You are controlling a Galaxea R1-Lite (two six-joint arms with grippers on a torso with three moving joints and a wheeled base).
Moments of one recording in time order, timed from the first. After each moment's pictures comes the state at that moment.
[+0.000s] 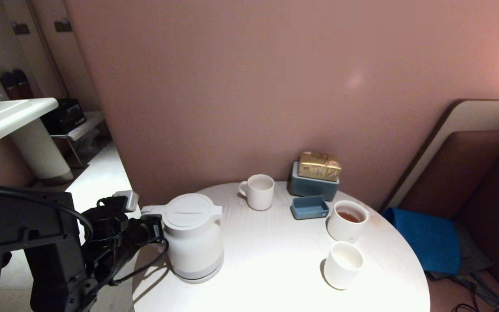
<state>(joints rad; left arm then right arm) -0.18 2.19 -0.44 -1.52 0.06 -0.18 0.01 0.00 0.00 0.00 0.00 0.00</state>
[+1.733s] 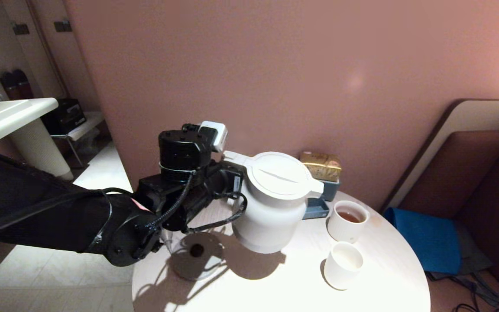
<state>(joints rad) -0.65 1.89 -1.03 -0.72 0.27 0.00 0.01 0.00 0.00 0.00 0.00 0.00</state>
